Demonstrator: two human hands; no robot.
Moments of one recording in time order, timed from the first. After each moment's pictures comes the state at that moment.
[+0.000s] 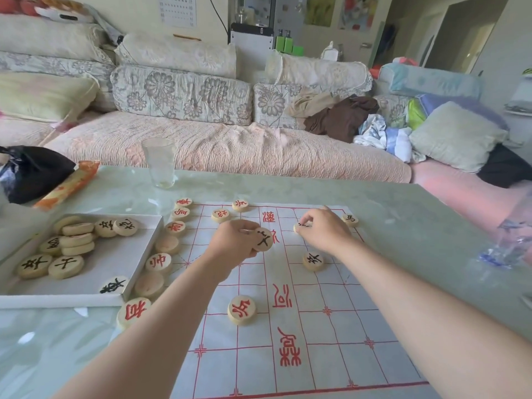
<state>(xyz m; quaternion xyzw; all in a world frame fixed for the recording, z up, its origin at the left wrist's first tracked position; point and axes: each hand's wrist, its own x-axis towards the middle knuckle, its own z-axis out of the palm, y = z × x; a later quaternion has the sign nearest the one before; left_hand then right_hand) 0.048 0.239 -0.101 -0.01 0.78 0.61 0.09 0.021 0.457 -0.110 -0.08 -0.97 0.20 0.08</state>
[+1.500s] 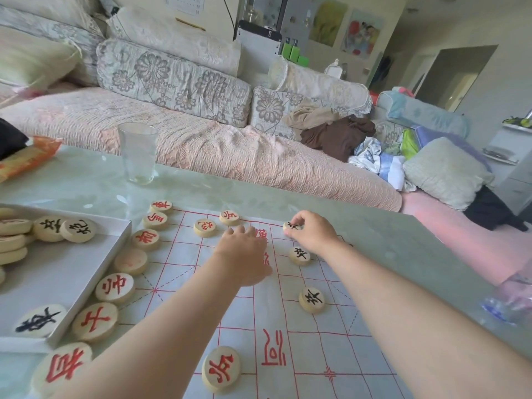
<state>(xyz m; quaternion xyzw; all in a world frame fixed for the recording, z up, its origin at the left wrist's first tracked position) -0.024 0.273 -0.125 0.24 0.97 0.04 -0.02 -0.078 0.472 -0.122 -0.07 -0.98 0.18 0.09</state>
